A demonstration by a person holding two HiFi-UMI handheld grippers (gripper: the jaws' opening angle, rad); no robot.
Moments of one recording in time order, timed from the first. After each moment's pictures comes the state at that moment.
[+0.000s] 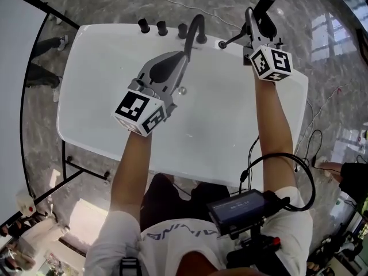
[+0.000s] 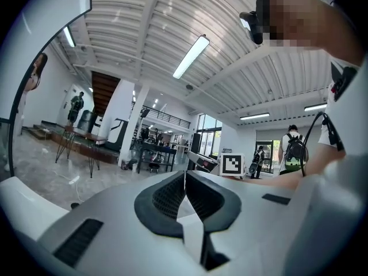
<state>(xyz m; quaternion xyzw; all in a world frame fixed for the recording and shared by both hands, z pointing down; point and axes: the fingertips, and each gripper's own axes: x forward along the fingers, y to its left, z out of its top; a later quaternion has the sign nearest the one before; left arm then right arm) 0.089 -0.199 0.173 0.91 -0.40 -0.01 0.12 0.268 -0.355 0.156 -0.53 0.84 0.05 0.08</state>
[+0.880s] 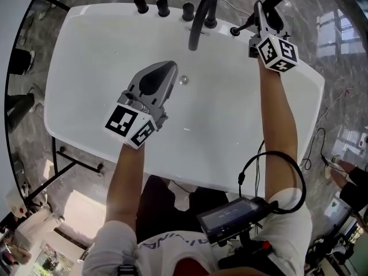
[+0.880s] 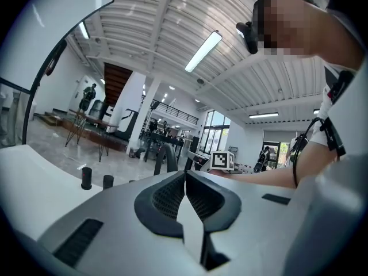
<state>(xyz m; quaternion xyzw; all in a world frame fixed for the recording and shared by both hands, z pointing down) 0.053 -0.187 0.308 0.89 -0.42 0.00 0.16 0.274 -0.410 0.311 -0.55 0.83 0.00 0.06</state>
